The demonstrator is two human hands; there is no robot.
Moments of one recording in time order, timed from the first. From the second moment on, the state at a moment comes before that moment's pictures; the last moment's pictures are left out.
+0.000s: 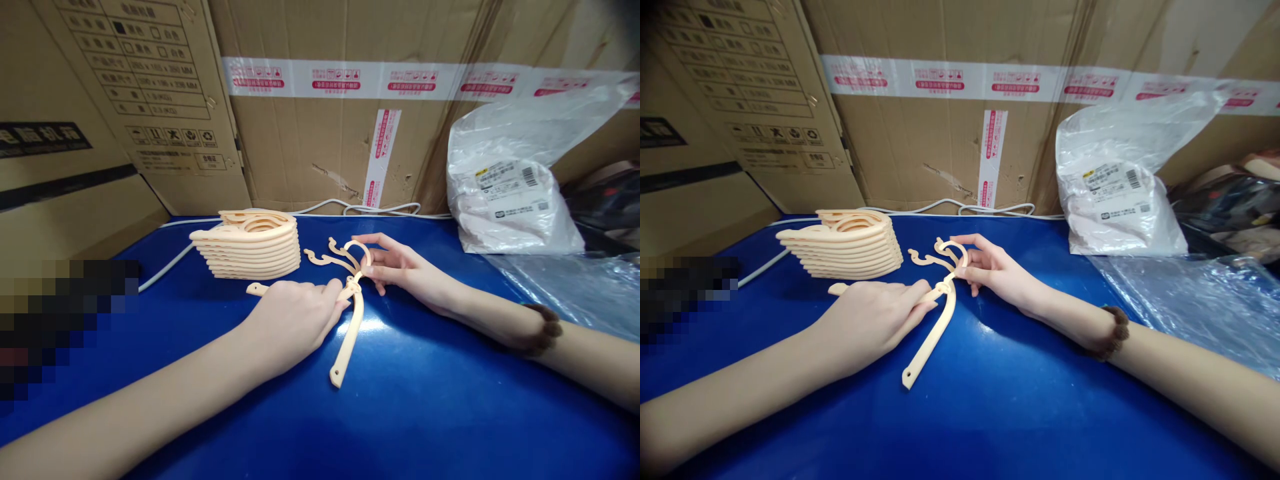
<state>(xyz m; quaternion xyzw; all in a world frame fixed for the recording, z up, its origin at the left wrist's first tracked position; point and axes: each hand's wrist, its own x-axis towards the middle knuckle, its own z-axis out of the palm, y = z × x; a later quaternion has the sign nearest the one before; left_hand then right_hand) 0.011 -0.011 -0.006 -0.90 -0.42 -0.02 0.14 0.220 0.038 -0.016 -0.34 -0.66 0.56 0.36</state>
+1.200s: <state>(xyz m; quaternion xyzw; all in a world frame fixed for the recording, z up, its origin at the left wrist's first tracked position) 0.008 -0.011 -0.010 -0.91 -0.38 -0.03 0.15 0.219 0.037 -0.018 -0.34 -0.68 0.56 0.33</state>
